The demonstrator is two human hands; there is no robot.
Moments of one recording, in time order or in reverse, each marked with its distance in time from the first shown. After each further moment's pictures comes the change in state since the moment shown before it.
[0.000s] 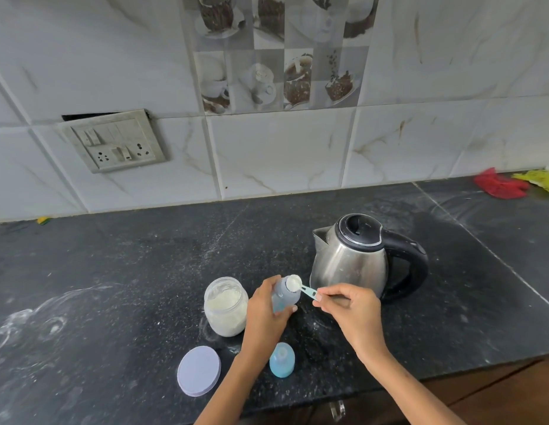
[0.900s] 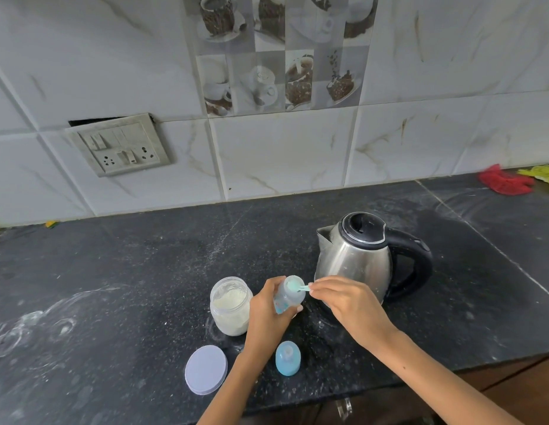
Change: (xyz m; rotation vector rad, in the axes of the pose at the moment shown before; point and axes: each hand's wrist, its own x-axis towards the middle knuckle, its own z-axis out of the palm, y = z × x) left_hand 0.000 -0.004 -0.005 -0.033 -0.010 0.056; right_hand 0.017 -0.004 -0.011 -0.682 -0.239 -0.854
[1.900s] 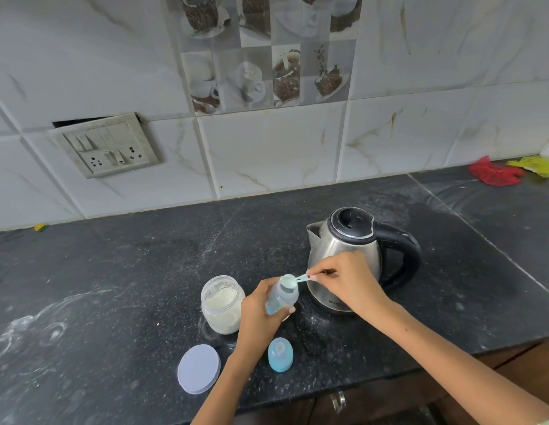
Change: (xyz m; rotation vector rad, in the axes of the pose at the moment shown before) left_hand -0.001 -0.008 0.002 -0.006 -0.046 0.002; right_hand 0.027 0.014 -0.017 0.289 -0.103 0.535
